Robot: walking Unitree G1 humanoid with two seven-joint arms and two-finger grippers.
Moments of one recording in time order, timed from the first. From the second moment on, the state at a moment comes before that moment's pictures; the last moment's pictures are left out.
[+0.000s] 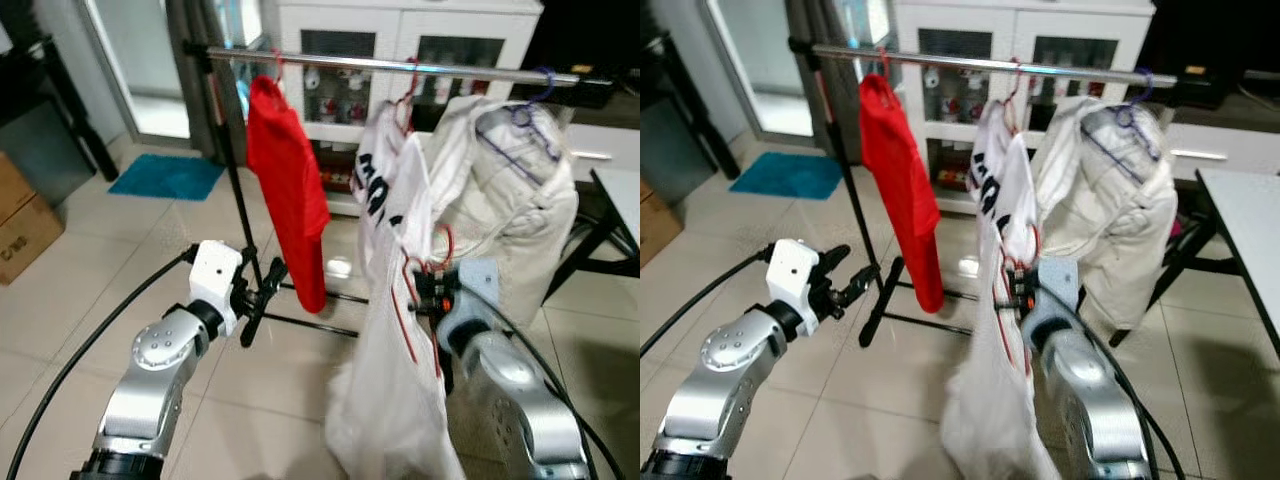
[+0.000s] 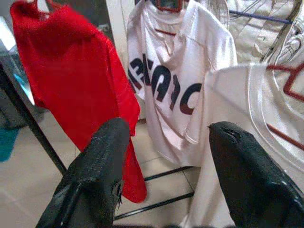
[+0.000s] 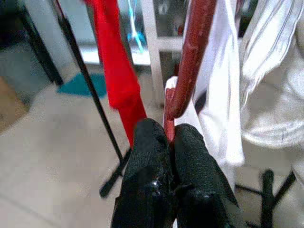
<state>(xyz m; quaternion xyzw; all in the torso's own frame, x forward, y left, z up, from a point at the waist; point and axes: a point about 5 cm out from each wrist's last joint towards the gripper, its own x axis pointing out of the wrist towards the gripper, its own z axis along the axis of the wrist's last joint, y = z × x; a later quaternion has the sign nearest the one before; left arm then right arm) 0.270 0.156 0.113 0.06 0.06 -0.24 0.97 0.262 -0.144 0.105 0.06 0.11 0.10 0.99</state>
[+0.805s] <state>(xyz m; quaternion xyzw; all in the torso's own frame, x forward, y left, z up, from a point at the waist) 0.274 0.160 0.134 0.08 0.04 -0.24 0.97 0.269 -0.135 0.121 0.02 0.09 0.11 0.99</state>
